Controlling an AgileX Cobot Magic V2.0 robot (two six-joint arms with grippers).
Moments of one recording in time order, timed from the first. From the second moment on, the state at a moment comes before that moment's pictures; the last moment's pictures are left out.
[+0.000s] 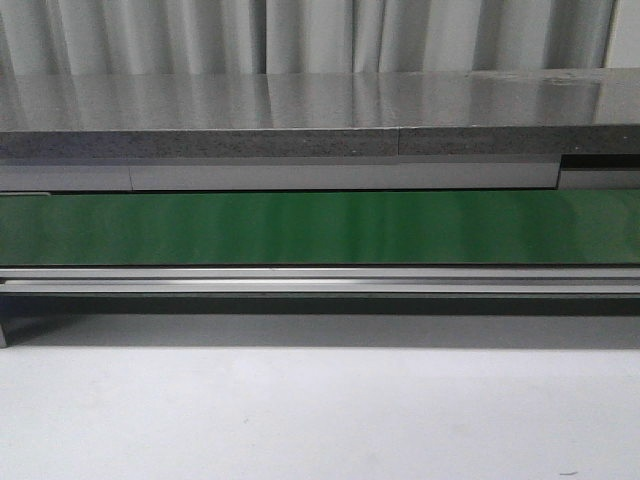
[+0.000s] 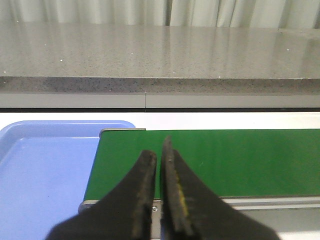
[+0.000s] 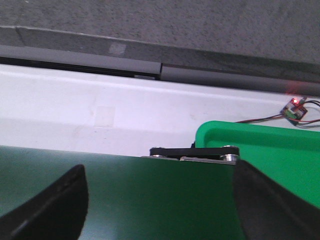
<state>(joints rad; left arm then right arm) -0.11 0.32 -0.23 -0.28 0.12 0.30 -0.08 1.21 -0.98 0.07 0.40 -0.14</state>
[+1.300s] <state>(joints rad) -0.11 0.32 -0.23 -0.28 0.12 0.30 0.02 0.27 -0.33 0.09 0.19 -0.14</state>
